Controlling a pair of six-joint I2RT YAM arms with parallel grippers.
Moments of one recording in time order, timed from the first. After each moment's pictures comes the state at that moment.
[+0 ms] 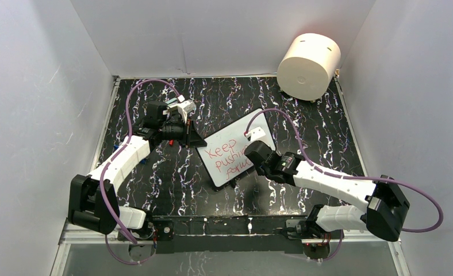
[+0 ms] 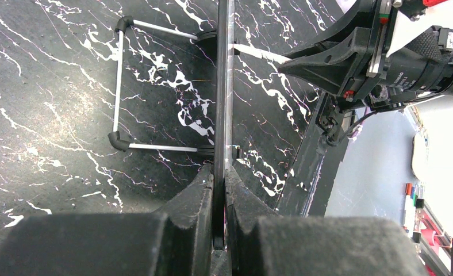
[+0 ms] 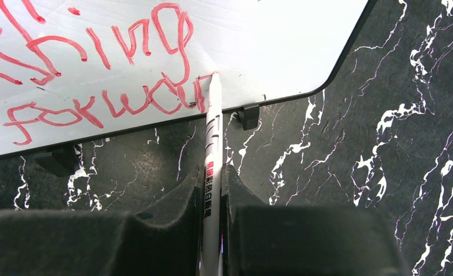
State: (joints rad) left arm -0.29 1.34 0.93 -0.34 0.88 -0.05; right arm 1.00 1.21 0.81 -0.56 0.50 0.36
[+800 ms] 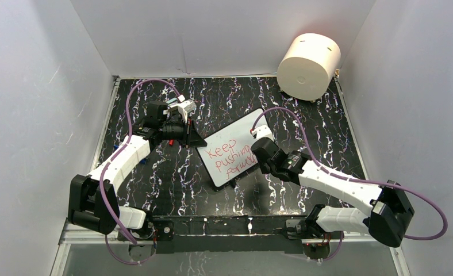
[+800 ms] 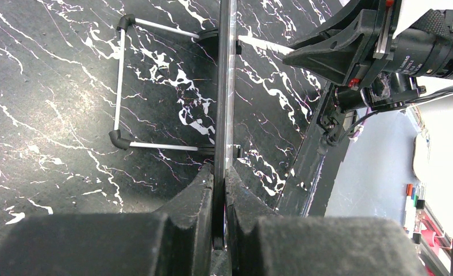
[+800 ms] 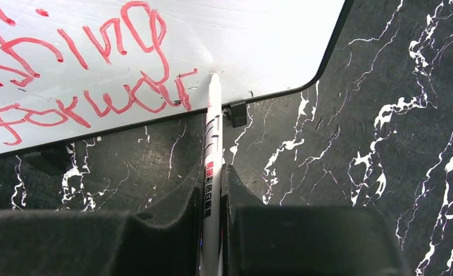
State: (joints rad) left arm -0.29 1.34 0.94 -0.35 0.87 -0.05; right arm 0.93 1.16 0.79 -0.56 0.44 0.34
